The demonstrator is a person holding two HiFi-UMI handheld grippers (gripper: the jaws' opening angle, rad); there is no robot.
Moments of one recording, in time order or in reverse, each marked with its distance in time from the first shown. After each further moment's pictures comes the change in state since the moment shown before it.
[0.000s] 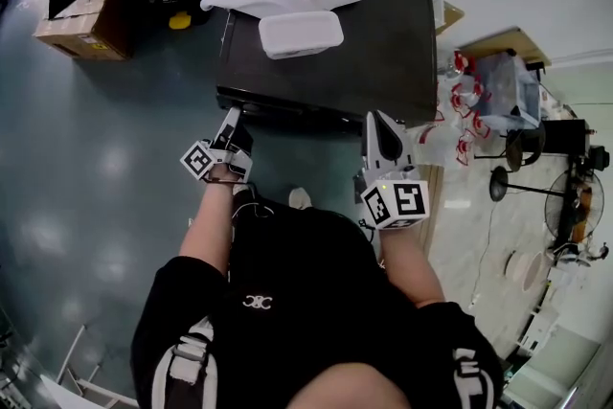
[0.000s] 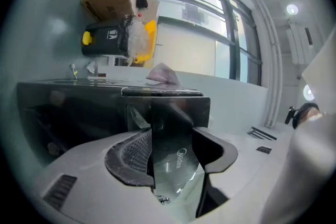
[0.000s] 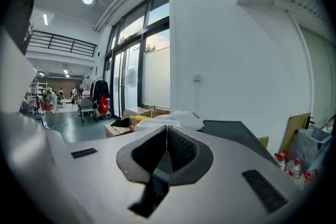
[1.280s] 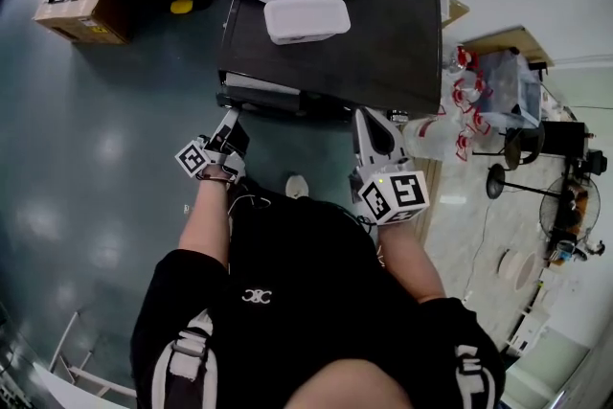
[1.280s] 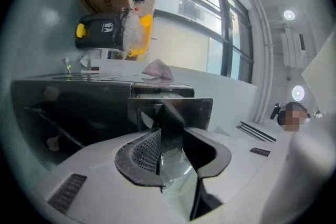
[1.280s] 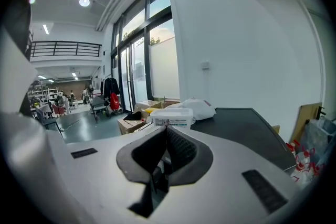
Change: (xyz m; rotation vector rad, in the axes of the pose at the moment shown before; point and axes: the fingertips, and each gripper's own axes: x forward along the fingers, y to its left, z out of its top) left arm -0.038 0.002 -0.016 0.007 0.076 -0.098; right arm -0.003 0.024 -0.026 0.053 0.100 0.116
